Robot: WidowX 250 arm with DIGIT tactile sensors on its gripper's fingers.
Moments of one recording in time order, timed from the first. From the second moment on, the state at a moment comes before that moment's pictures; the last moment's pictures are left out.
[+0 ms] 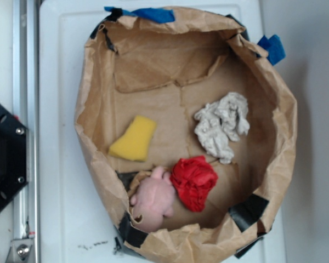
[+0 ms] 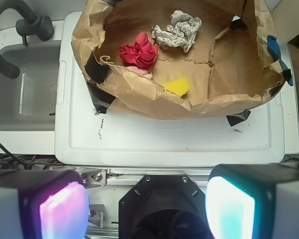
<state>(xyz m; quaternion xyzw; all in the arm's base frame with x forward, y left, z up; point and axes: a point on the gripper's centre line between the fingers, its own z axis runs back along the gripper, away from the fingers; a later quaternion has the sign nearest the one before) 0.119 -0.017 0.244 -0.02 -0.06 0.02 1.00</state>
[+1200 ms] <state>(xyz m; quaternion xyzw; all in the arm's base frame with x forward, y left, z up) 0.264 -0.034 0.170 -0.02 -0.12 -0.02 0.99</state>
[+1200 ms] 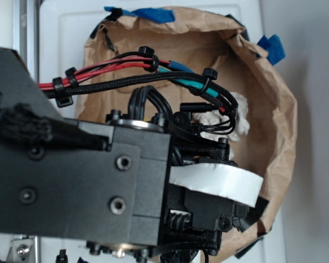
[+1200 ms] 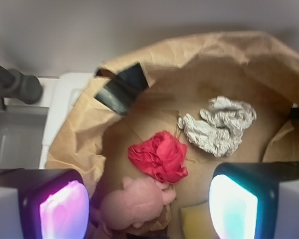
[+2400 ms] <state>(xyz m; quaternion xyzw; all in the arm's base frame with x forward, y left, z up) 0.270 0.009 0.120 -0.06 -0.14 0.15 0.98</state>
